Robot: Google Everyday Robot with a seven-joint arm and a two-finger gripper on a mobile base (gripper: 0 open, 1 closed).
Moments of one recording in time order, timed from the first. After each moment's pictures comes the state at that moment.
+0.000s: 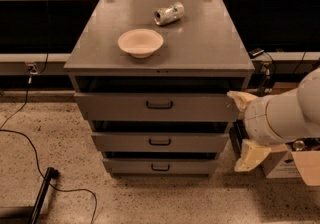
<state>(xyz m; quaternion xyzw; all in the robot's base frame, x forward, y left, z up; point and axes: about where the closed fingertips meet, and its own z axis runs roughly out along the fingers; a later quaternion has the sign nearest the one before) 0.442 -0.188 0.800 -0.69 0.67 -0.07 0.26</state>
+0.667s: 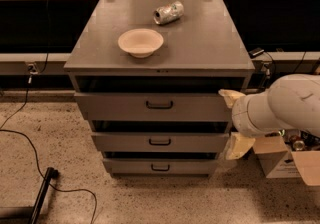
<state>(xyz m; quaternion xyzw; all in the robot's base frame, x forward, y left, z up) 0.495 -0.192 0.756 -0.70 0.65 -0.10 0.26</state>
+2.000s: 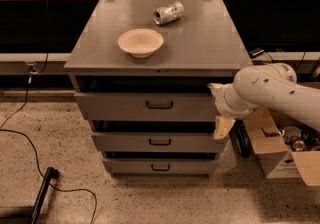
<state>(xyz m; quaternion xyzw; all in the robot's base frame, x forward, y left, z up) 0.605 -0.191 0.683 -0.71 0.66 -0.10 0.24</state>
